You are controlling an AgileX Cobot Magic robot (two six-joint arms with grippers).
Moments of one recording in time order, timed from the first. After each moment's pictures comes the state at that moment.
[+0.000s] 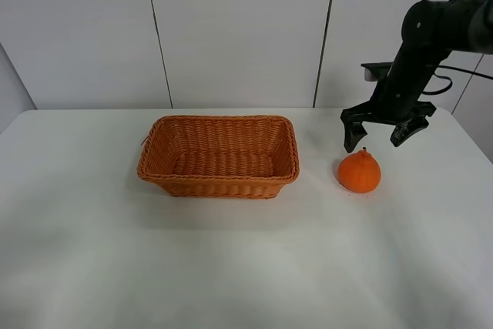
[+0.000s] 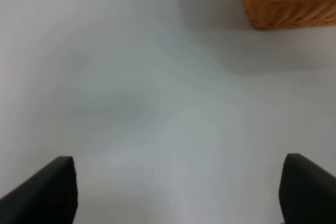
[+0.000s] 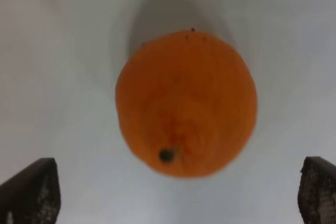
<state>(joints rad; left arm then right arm) -0.03 -0.01 -0.49 -0.02 1.06 0.10 0.12 2.06 -1.60 0.06 1.09 -0.06</state>
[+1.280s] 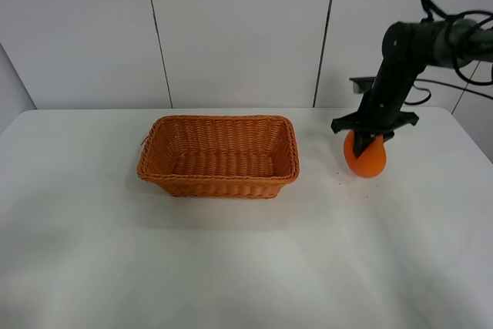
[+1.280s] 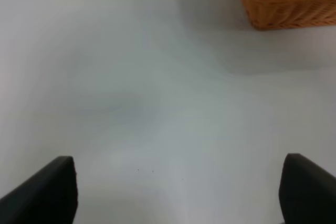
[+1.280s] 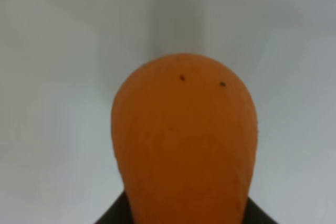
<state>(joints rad) -0.03 -0.01 -0.49 -0.02 1.06 0.10 0.12 2.16 -1.75 0.06 1.15 -0.05</state>
